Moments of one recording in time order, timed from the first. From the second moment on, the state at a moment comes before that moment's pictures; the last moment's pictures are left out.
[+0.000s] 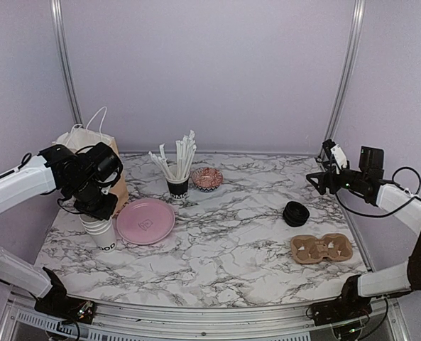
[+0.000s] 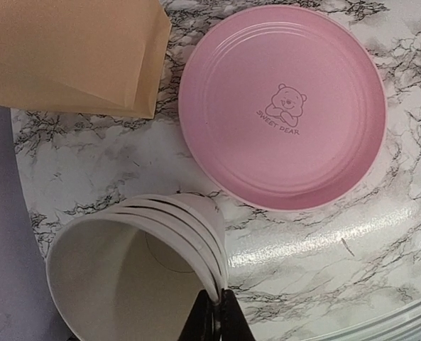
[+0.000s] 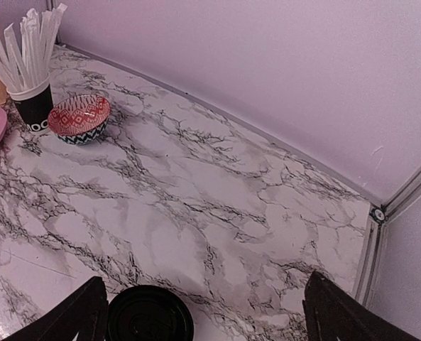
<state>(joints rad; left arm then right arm) -0.65 1.31 1.17 -1.17 -0.24 -0.37 -0.12 1.20 0.79 -0.07 -0.61 -0.44</state>
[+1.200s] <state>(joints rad) -0.64 1.38 1.33 -1.30 -0.47 -0.51 -0.12 1.26 0.80 -0.11 -0.66 -0.45</state>
